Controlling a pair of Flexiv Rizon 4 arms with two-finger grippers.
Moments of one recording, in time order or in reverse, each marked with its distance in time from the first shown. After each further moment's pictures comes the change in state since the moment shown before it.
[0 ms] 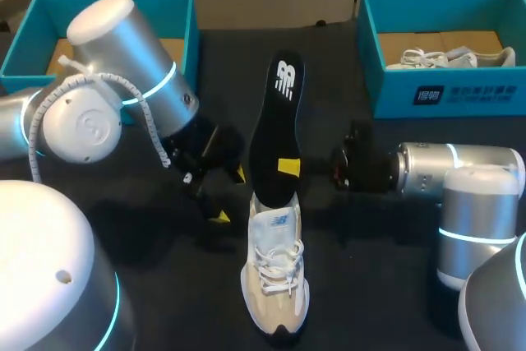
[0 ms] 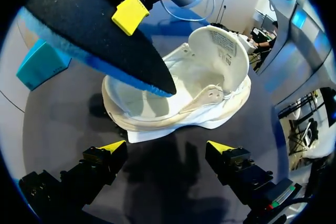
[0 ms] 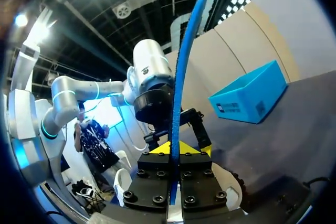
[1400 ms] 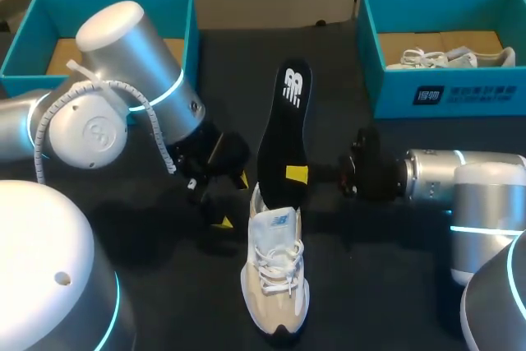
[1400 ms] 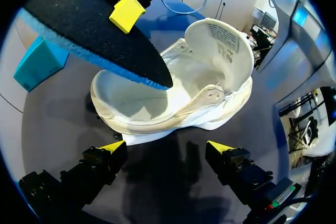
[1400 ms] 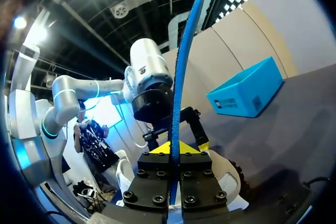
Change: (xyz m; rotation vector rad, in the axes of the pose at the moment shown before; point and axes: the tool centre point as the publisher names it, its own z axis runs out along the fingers) left arm 0.004 -0.002 0.010 -0.024 0.005 0.010; right arm -0.001 -0.014 -0.015 0.006 -0.014 0.032
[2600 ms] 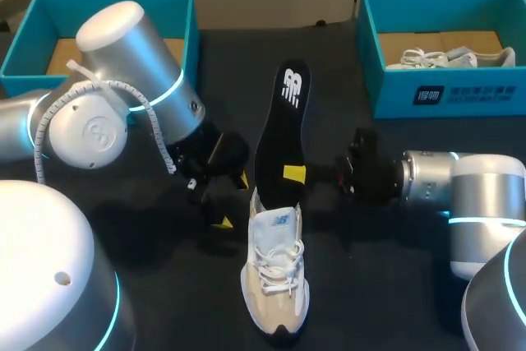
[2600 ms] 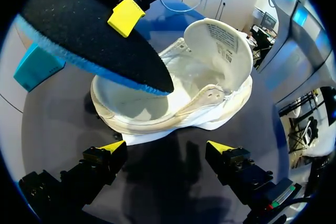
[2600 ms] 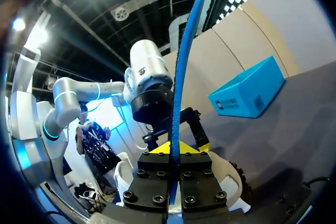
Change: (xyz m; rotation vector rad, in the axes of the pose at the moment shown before) left arm 0.000 0.000 0.000 0.000 0.000 0.000; right arm -0.003 0.002 0.006 -0.017 0.017 0.007
